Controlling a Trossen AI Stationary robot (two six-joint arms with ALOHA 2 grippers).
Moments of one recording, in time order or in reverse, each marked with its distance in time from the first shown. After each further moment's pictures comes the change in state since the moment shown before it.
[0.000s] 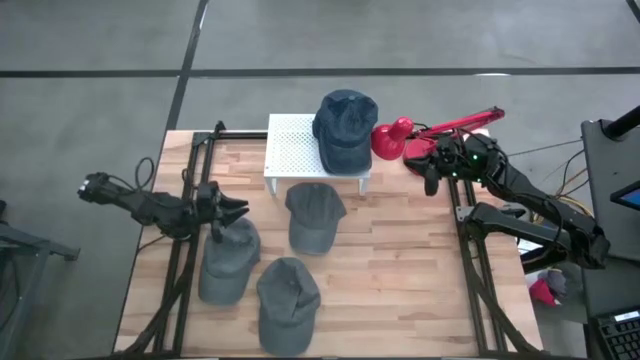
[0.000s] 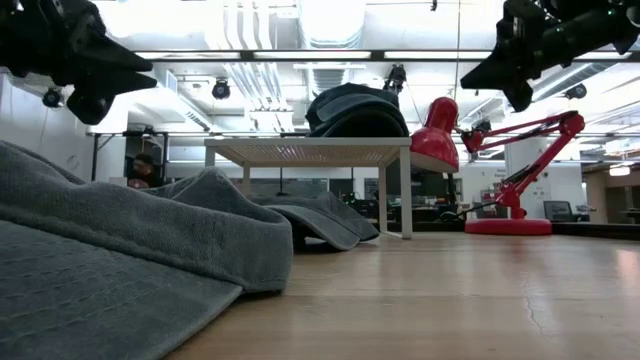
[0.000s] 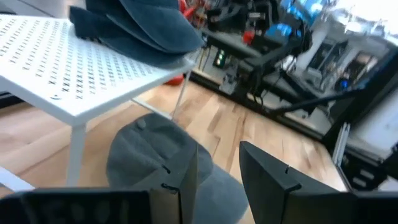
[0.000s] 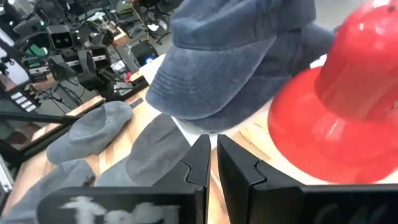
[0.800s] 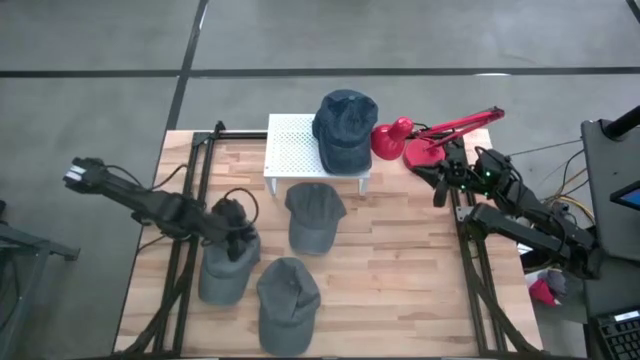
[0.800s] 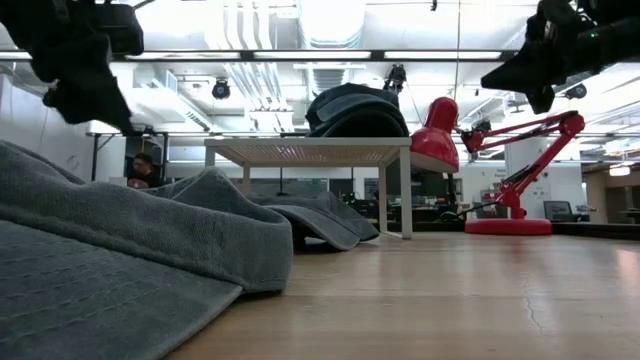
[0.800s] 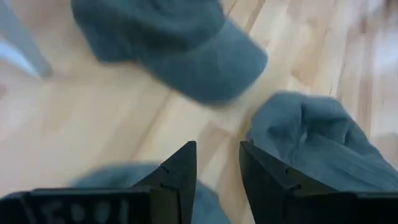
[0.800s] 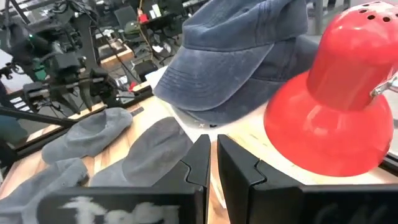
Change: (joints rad) left arm 0.001 0.532 0.357 -0.435 0.289 -0.341; right arm 0.033 -0.253 -0.150 0.008 0.050 -0.032
